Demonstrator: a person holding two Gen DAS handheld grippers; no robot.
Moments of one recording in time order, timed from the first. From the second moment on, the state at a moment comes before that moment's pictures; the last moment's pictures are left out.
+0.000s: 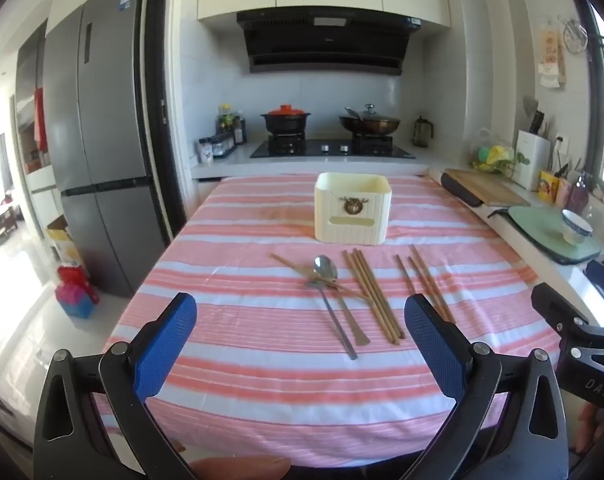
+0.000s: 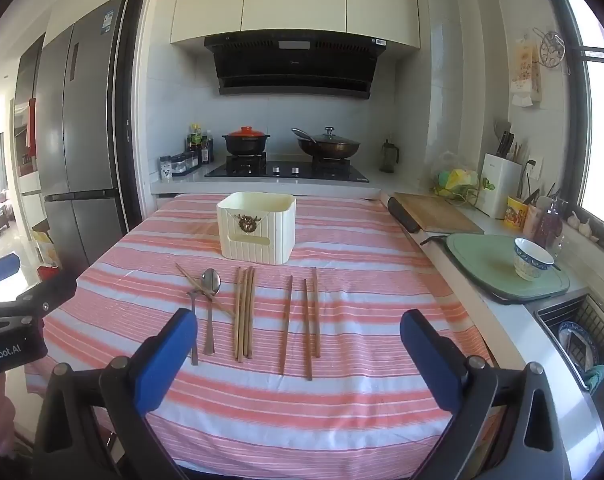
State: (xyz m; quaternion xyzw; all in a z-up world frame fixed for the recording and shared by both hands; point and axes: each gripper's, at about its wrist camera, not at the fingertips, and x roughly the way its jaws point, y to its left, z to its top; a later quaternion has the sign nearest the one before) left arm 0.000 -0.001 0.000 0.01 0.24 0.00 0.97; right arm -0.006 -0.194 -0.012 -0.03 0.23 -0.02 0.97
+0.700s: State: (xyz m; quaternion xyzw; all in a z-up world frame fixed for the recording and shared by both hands) left arm 0.012 -0.002 -0.015 0.01 0.27 0.00 0.96; right arm 0.000 -0.193 -0.016 -0.03 0.25 -0.02 0.97
